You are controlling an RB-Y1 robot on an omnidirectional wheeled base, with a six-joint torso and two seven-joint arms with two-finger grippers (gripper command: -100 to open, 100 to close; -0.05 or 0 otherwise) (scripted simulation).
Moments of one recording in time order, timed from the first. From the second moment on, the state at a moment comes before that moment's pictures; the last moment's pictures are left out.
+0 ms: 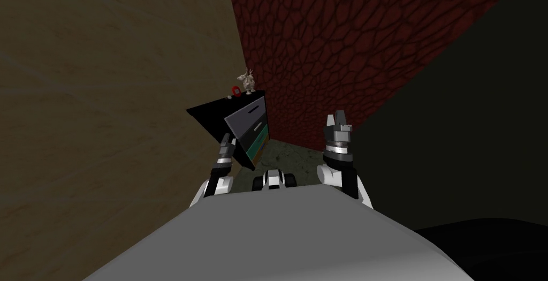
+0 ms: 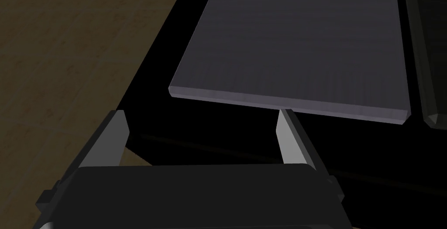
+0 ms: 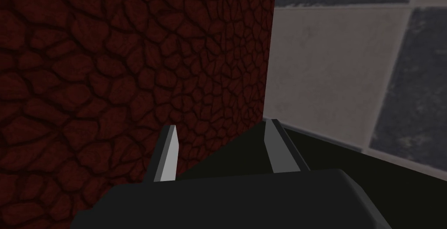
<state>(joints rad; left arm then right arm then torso) 0.41 0.16 0.00 -1.89 -0.05 -0.46 0.12 0.52 0.00 -0.07 -2.36 0.02 -0.49 0.12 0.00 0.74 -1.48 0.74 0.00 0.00</state>
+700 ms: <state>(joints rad) 0.37 0.17 0.00 -1.72 -0.05 -0.51 0.11 0.52 0.00 -0.07 -2.36 0.02 -0.49 0.12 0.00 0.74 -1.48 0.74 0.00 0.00</state>
